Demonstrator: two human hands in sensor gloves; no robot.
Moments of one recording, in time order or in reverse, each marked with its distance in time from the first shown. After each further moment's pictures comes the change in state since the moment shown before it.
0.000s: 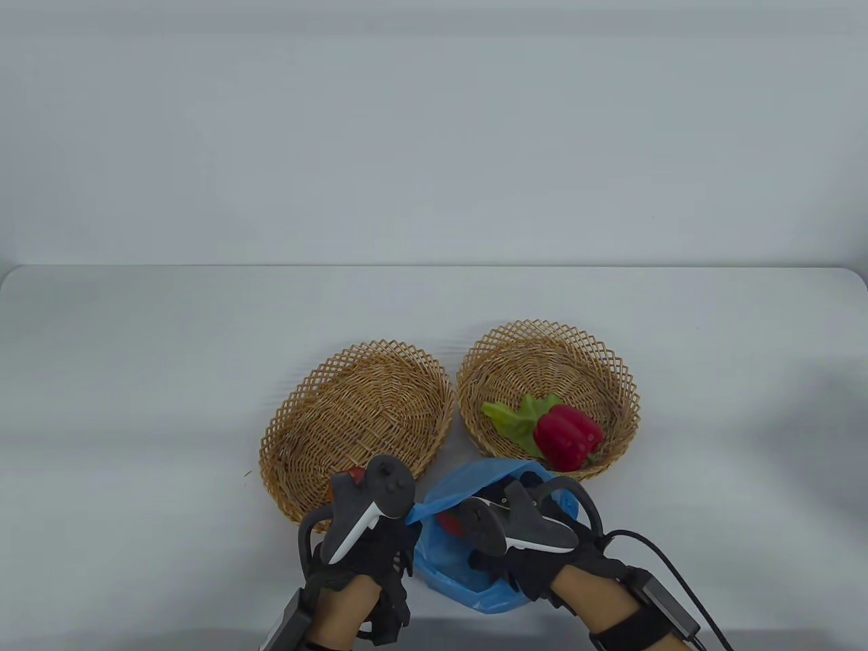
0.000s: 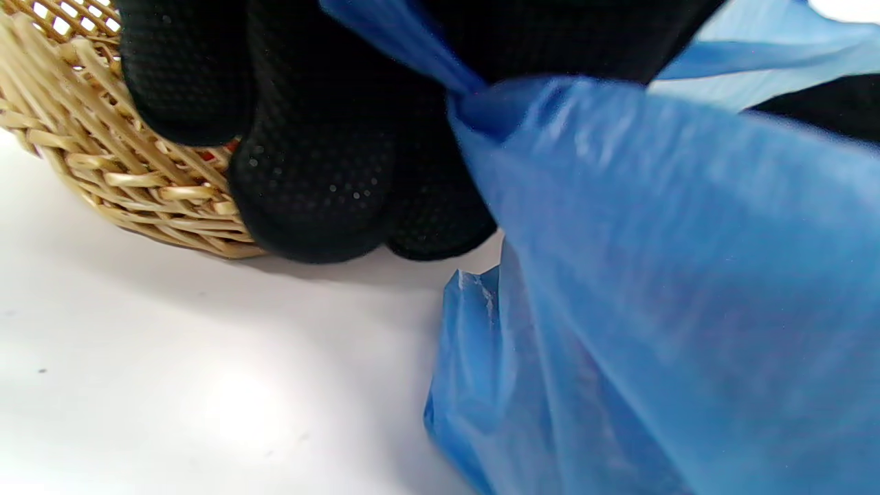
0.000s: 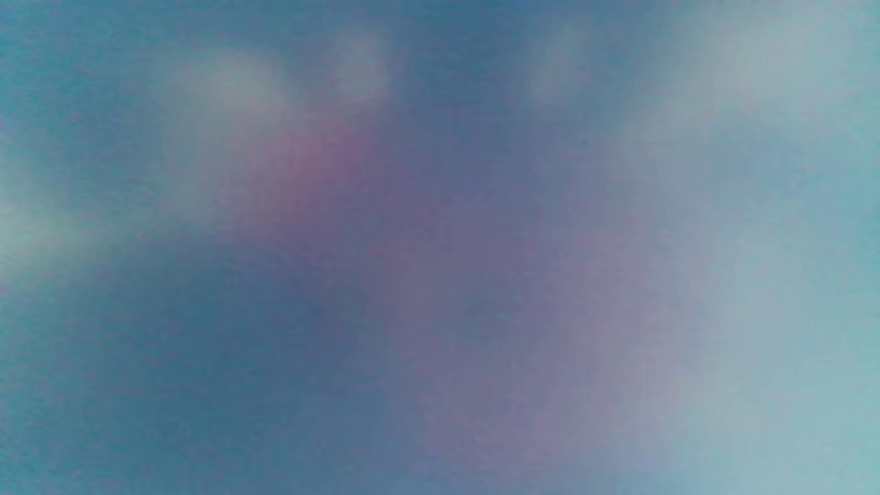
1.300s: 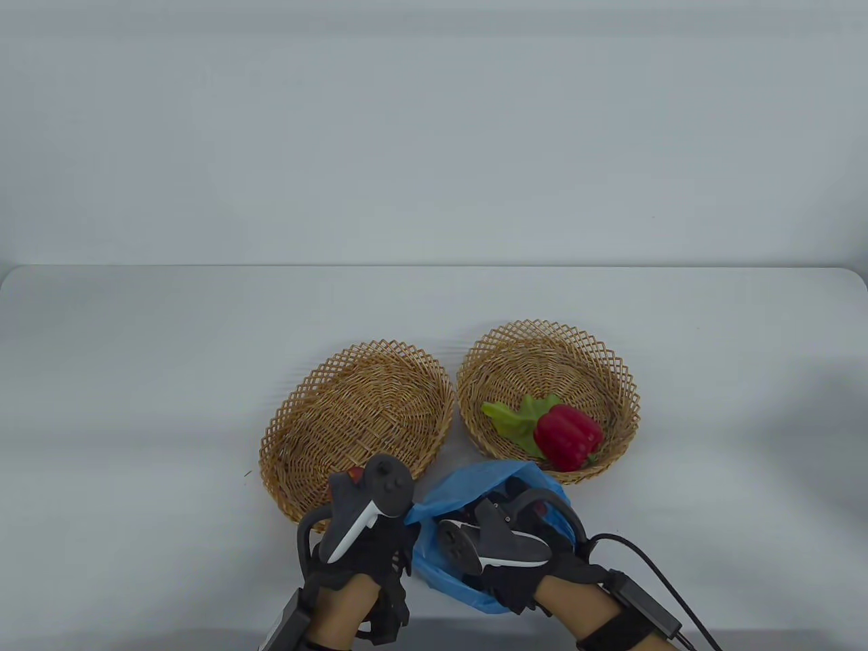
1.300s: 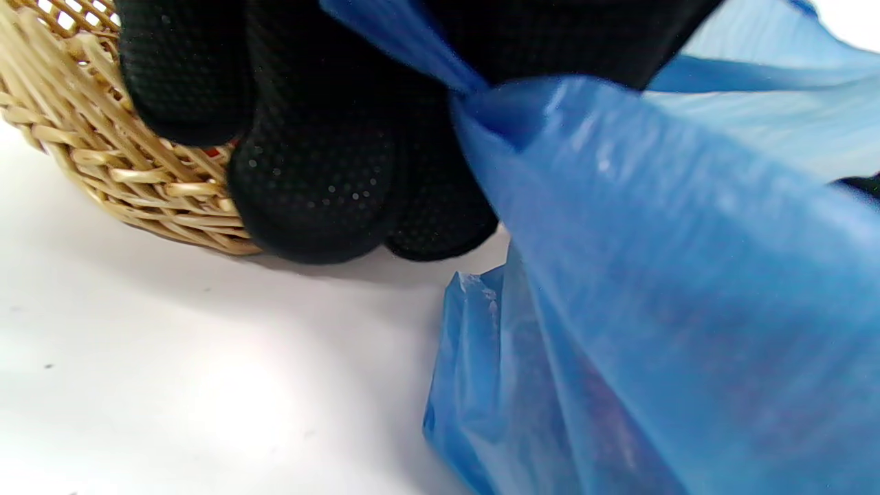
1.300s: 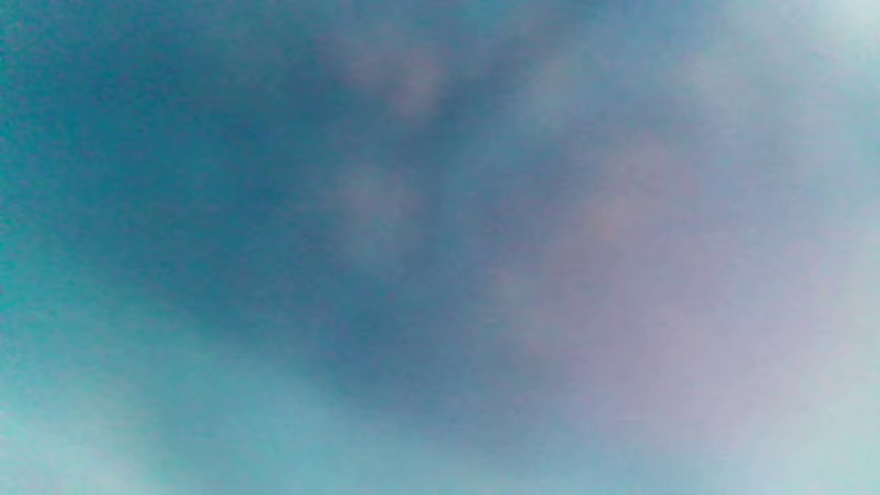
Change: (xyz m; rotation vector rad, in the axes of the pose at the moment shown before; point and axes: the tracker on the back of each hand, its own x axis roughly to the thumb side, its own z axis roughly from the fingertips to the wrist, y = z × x) left_hand -0.002 0.000 -0.001 -0.008 0.007 0.006; right_hand 0.025 0.018 -0.007 0.060 -0.061 0.101
